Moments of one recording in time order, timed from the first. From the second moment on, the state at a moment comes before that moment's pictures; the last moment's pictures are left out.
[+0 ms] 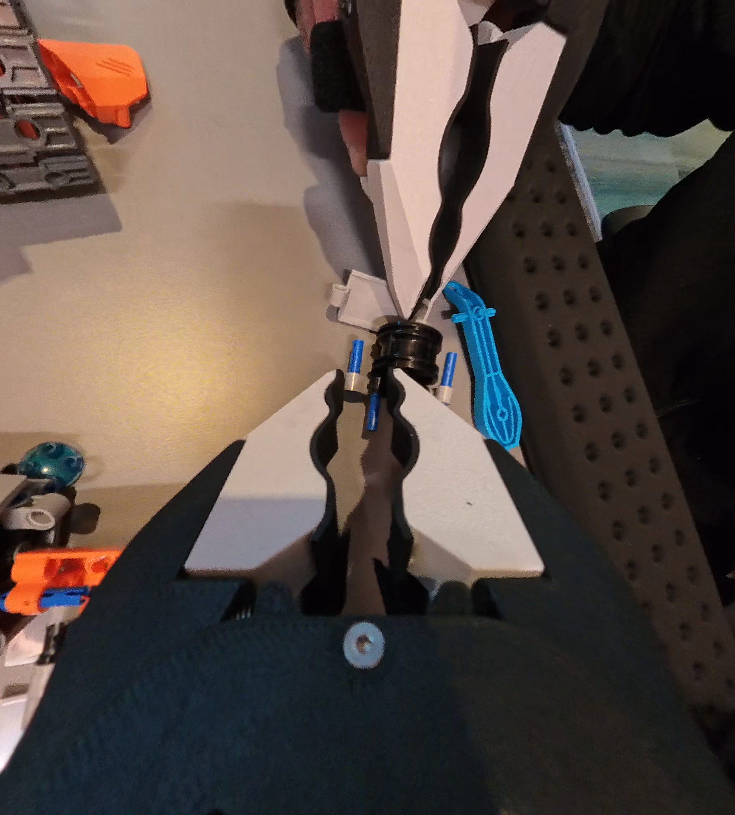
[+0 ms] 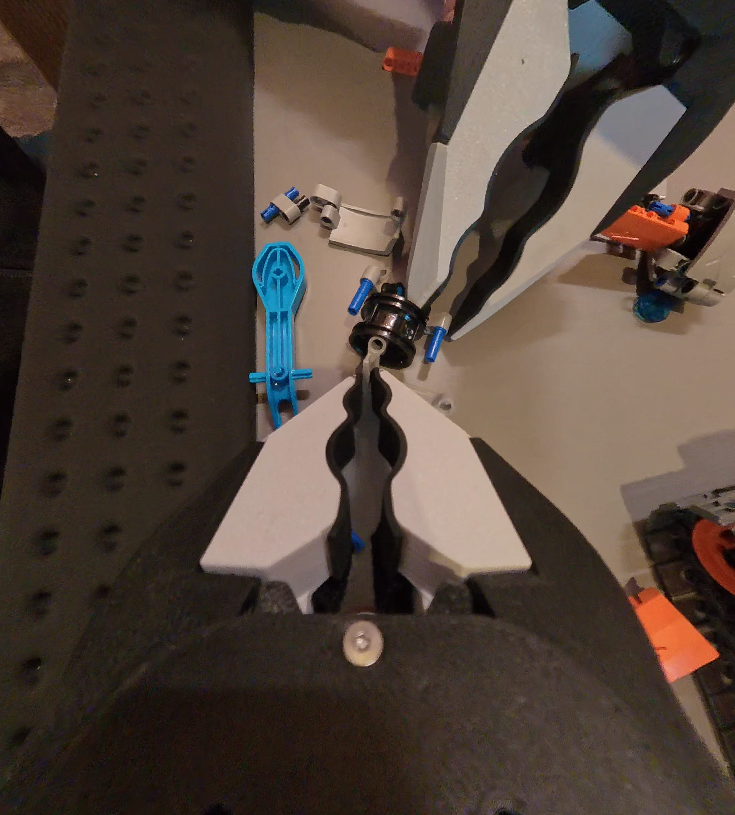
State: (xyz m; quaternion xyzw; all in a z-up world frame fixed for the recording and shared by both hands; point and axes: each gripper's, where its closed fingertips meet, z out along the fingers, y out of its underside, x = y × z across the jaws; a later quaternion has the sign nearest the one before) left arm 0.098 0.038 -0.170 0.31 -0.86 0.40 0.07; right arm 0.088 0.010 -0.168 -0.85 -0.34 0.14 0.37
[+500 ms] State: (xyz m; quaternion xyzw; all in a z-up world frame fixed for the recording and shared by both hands) left arm 0.108 0.064 -0.138 0.32 -0.85 0.31 -0.28; right arm 0.101 0.017 -0.130 -0.84 -0.23 0.23 0.44
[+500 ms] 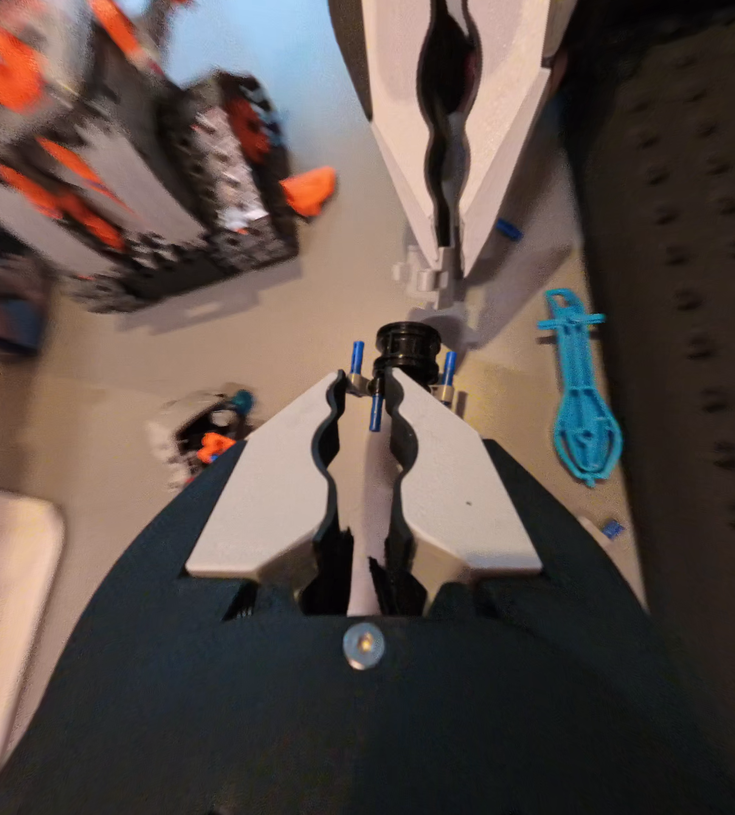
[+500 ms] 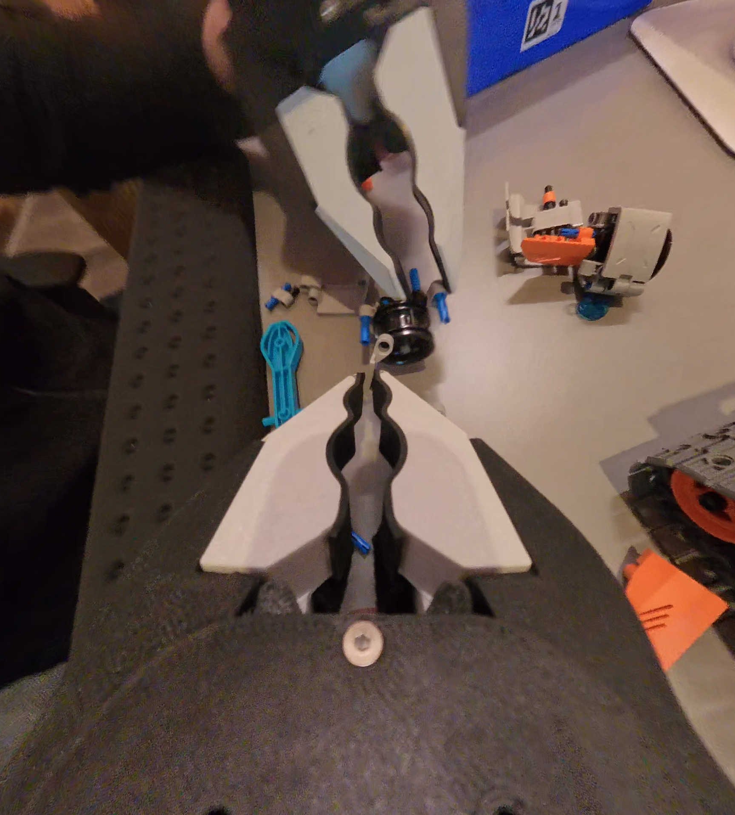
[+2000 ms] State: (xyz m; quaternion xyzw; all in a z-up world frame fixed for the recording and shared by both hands) left arm 0.093 0.073 -0.172 0.44 -0.82 0.33 -0.17; right arm 0.085 0.023 -0.133 -0.84 -0.22 0.26 0.42
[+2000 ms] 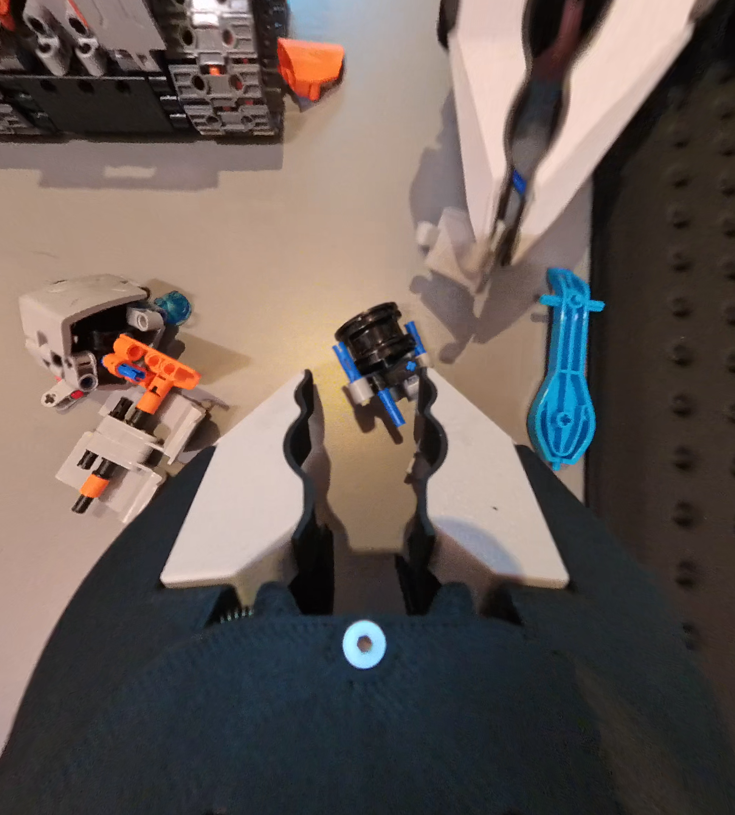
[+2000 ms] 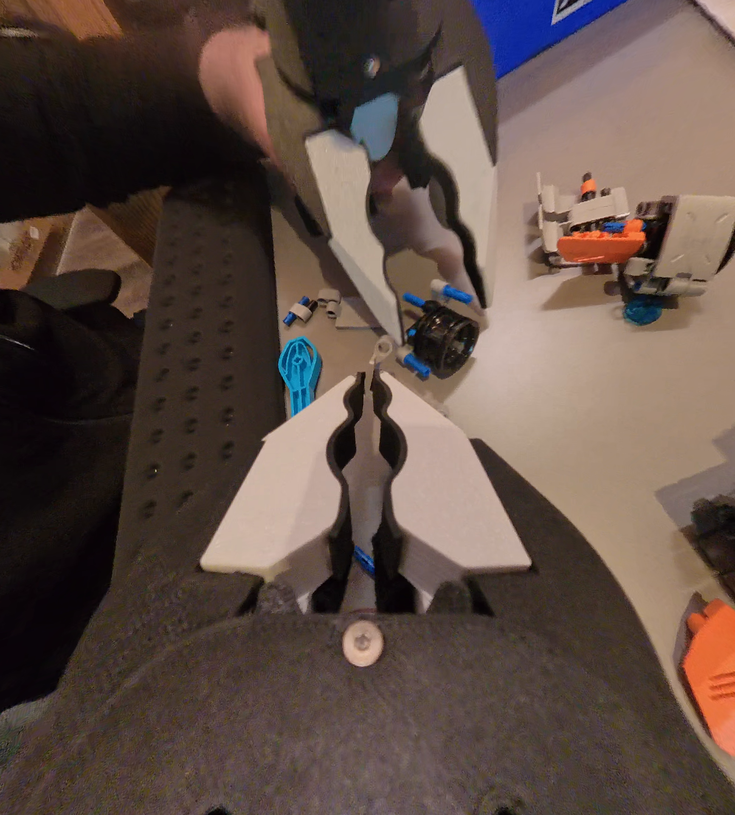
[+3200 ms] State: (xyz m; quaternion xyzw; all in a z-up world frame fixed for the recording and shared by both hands) left arm 0.094 0.062 -0.147 0.29 -0.84 0.25 -0.38; right arm 0.081 0.032 -0.134 -0.83 -0.17 0.33 0.42
